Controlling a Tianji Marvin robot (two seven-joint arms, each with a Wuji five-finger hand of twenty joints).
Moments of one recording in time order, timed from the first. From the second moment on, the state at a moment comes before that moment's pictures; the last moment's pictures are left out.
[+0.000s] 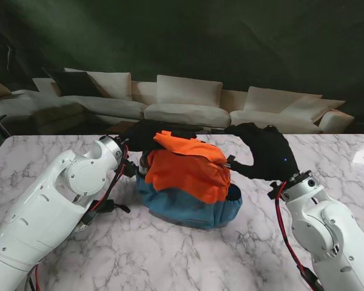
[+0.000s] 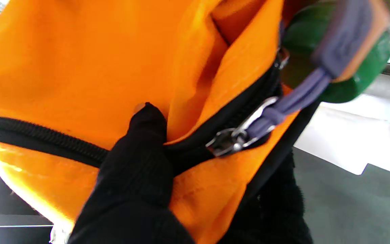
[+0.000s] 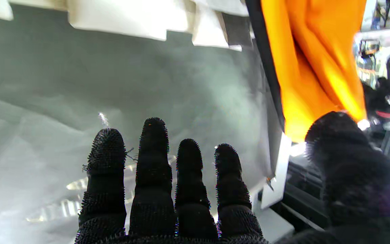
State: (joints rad) left arm 1.15 -1.08 -1.07 -1.56 0.49 -0.17 -0.22; right arm -1.66 -1.09 1.46 -1.84 -1.04 -0.33 -0.26; left_hand 1.15 -0.31 0.13 -0.10 0.73 0.12 0.58 0.60 0.88 0.16 0.30 0.44 0.81 0.23 0.47 0.49 0.39 0.20 1.01 0.45; right_hand 0.32 -0.43 0.76 -0.10 0.31 0.03 0.55 0.41 0.45 0.10 0.63 0.33 0.71 0.11 0.32 0.33 0.32 0.28 1.12 0.41
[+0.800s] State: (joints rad) left arm 1.06 -1.09 -0.96 -1.50 0.36 -0.22 -0.22; right arm -1.62 -1.05 1.29 -1.80 -0.74 -0.59 0.07; left_hand 1.17 -0.35 0.14 -0.12 0.71 0.07 0.58 0.60 0.83 0.14 0.30 0.40 0.76 0.20 0.42 0.51 0.24 0.21 0.93 0.45; right_hand 0.52 -0.43 0.95 -0.07 0.36 0.14 0.62 0.41 0.59 0.01 0.56 0.30 0.78 0.08 0.28 0.31 0.38 0.28 1.11 0.40
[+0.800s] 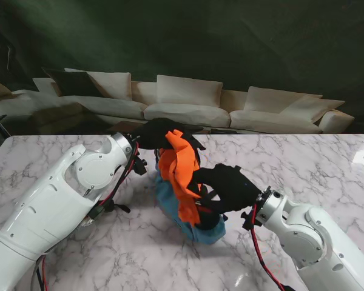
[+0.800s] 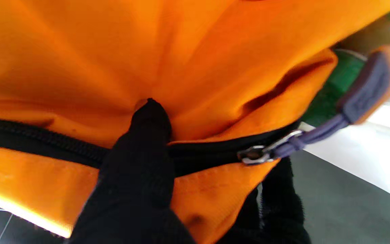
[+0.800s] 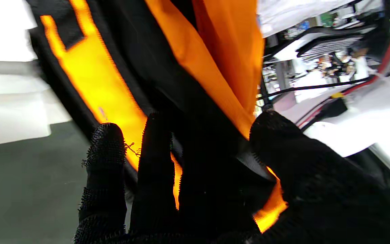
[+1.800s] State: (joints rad) left arm 1.02 -1.11 -0.93 -1.43 0.25 -0.21 -0.27; right arm -1.68 -1.09 1.50 -1.90 -1.06 -0.57 -0.28; left_hand 1.19 -0.36 0.18 -0.12 0.71 0.08 0.59 0.71 0.83 0.13 0.30 0.38 0.73 0.20 0.38 0.52 0.19 0.29 0.86 0.50; right_hand 0.72 -0.46 1.12 -0.10 0.25 -0.36 0.63 0.43 0.33 0.03 0.53 0.29 0.58 0.11 0.19 0.26 0.27 0.37 0.97 0.34
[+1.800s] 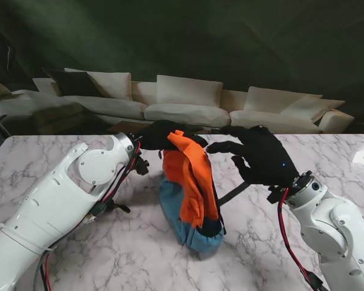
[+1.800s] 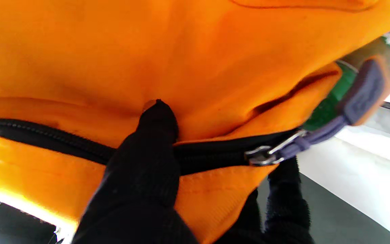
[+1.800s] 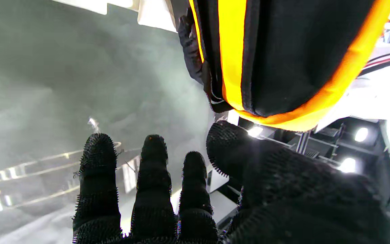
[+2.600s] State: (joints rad) left arm 1.00 -1.11 -0.92 -1.41 0.20 -0.20 -0.32; right arm -1.35 -1.04 1.20 -1.73 -1.12 -0.64 -0.12; left_hand 1.20 -0.35 0.19 -0.12 0.70 0.10 0.59 0.71 0.83 0.13 0.30 0.38 0.73 0.21 0.37 0.52 0.19 0.29 0.83 0.50; right_hand 0.74 -0.56 1.35 -0.04 0.60 -0.48 0.74 0.46 0.30 -0.09 0.47 0.25 0.38 0.06 0.13 0.15 0.07 0.32 0.83 0.16
